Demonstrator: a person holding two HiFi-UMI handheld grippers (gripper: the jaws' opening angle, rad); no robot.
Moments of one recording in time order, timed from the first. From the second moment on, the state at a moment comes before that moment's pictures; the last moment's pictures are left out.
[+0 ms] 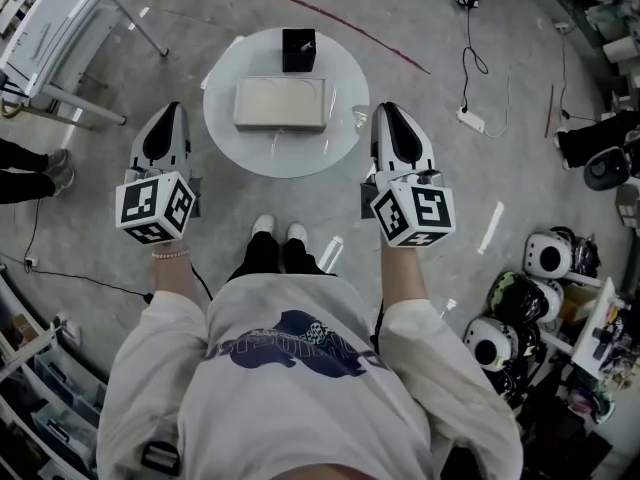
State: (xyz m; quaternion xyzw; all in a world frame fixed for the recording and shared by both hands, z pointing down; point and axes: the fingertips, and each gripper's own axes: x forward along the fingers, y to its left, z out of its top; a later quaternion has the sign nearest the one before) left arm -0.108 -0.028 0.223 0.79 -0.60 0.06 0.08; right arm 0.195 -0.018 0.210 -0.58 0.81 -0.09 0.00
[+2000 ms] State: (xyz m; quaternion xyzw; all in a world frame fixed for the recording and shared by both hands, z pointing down) left arm -0.086 -0.115 0.504 0.79 -0.45 0.22 0.34; right arm 0.074 -0.048 0.423 -0.57 0.77 -0.22 -0.17
